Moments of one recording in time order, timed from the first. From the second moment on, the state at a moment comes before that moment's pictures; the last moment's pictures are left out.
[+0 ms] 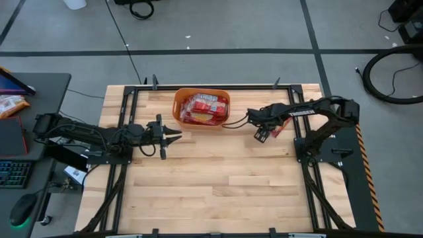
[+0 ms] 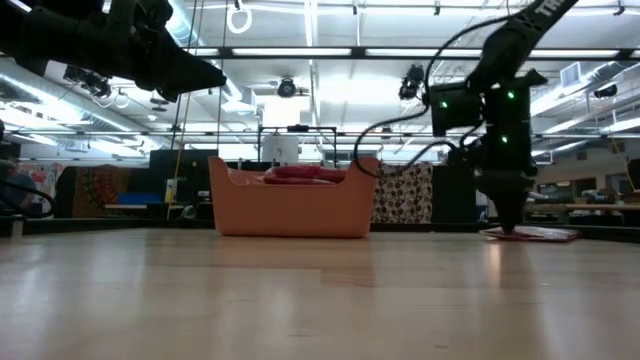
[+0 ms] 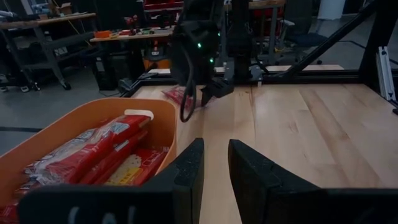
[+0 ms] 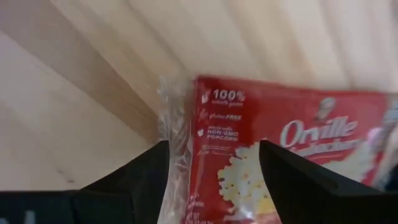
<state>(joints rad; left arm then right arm) -0.08 0.82 0.27 0.43 -0.30 0.04 -0.35 1.50 0.76 -0.82 0.28 0.34</state>
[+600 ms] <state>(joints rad) -0.08 0.82 0.27 0.43 -0.30 0.04 -0.30 1.50 0.69 -0.76 0.27 0.35</state>
